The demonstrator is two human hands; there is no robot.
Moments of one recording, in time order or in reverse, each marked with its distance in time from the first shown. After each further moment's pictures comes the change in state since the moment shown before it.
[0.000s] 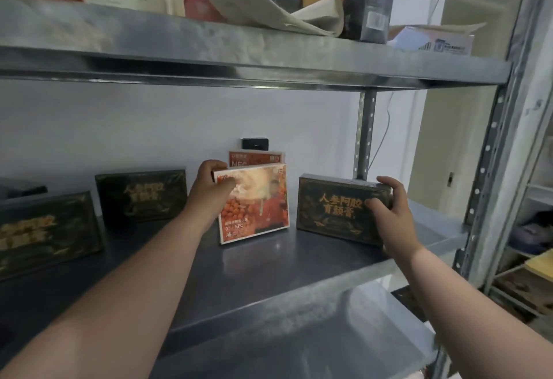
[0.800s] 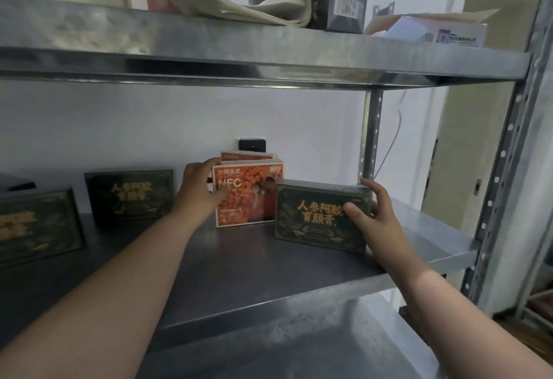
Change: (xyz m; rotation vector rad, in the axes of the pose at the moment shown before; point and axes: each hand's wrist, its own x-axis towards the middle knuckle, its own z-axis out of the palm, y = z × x) left_hand 0.026 -0.021 0.023 0.559 0.081 0.239; right_hand 0.030 0.023 -0.014 0.168 -0.311 -0.066
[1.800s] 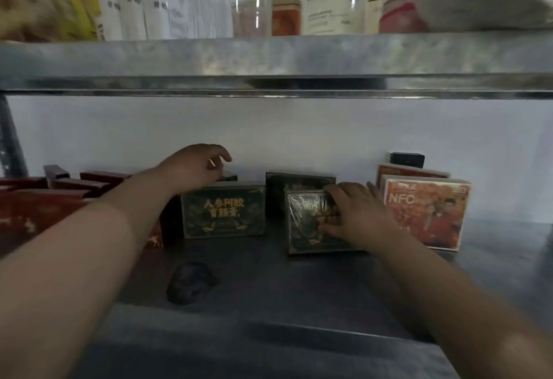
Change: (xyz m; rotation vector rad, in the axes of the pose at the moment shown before) left_hand -0.024 -0.108 -0.336 0.602 -0.165 -0.034; right_hand 0.020 -0.045 0.314 -1.114 -0.424 -0.718
